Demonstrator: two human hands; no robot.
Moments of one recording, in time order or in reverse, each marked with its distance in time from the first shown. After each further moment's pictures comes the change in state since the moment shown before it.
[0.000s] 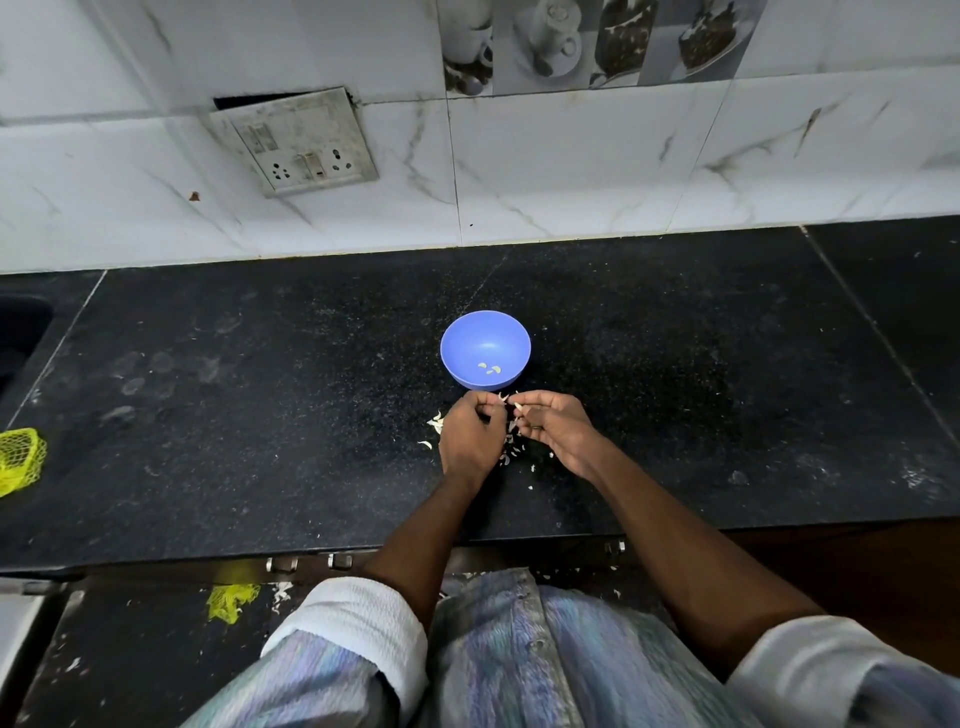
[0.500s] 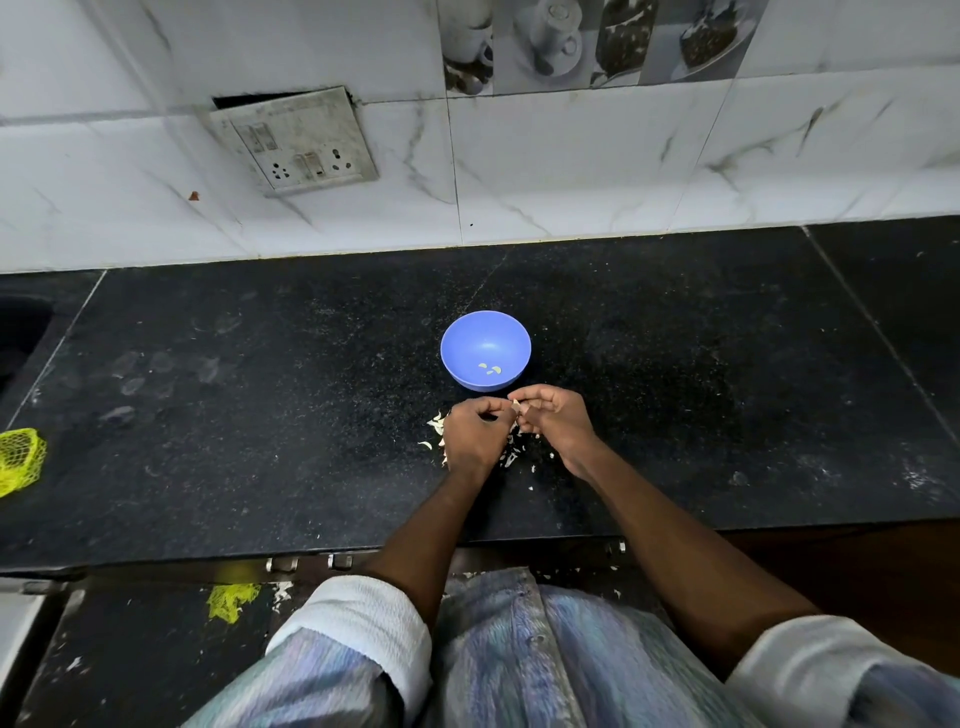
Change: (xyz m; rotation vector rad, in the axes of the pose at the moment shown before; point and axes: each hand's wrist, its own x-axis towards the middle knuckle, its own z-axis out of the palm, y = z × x) left_hand 0.003 0.001 0.009 -0.134 -0.033 -0.031; right_hand 0.002 0.004 0.000 -0.136 0.055 -0.197
